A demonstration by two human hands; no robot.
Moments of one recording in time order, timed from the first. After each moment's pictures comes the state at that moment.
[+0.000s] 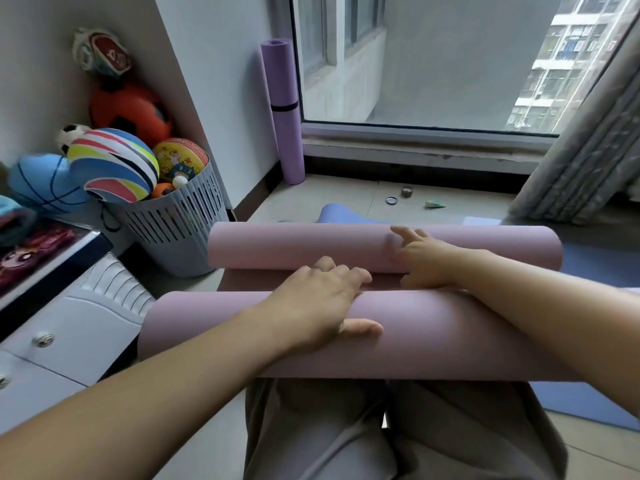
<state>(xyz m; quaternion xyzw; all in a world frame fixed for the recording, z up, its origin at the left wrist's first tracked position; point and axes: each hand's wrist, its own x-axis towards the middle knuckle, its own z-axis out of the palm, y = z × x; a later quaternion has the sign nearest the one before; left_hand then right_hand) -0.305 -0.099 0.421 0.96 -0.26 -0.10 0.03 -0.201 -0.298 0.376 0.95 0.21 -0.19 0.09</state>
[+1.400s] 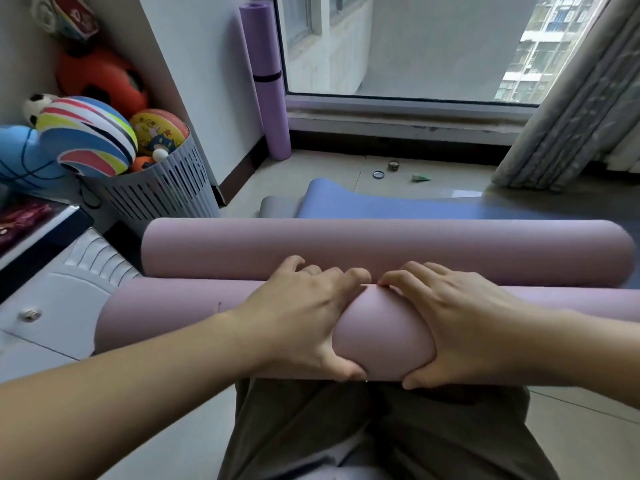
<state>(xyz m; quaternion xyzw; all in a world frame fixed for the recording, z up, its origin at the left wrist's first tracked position) -0.364 -0.095 0.420 0.95 -0.32 -0.07 -0.01 -0.366 -0.315 0.423 0.94 0.32 -0.12 0.02</state>
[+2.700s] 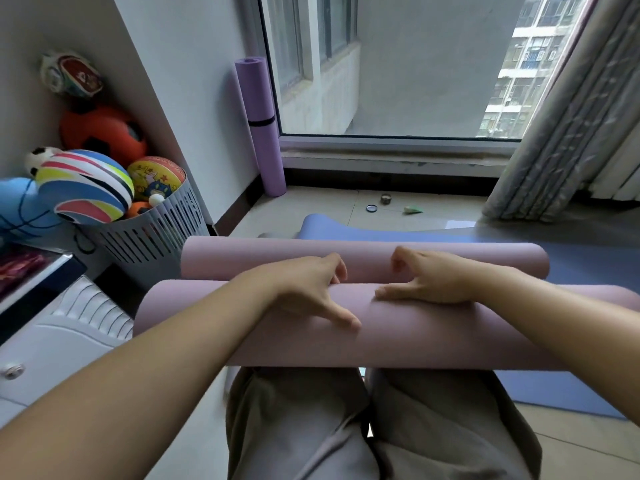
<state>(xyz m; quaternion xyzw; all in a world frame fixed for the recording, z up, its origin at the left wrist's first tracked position) -0.260 -0.113 0.431 0.93 -0.20 -0.26 0.14 -0.253 -0.336 0.411 0.96 0.14 -0.19 -0.13</state>
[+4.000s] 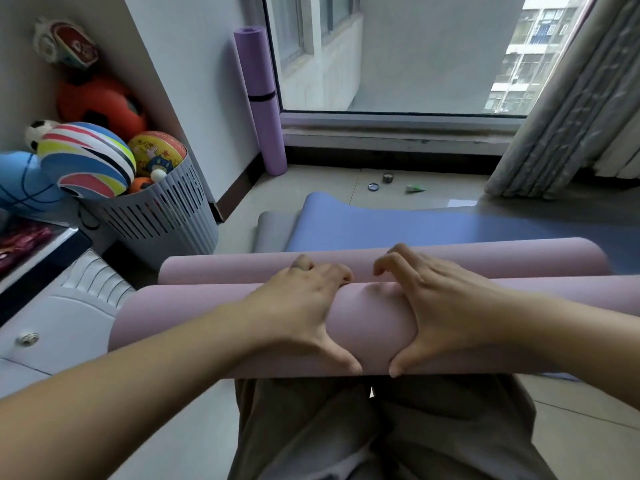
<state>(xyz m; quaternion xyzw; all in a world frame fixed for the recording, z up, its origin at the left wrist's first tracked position) -0.340 -0.096 0.423 0.95 -0.28 -0.14 0.07 -0.342 -0.311 0.423 0.94 0.32 -0.10 -0.03</state>
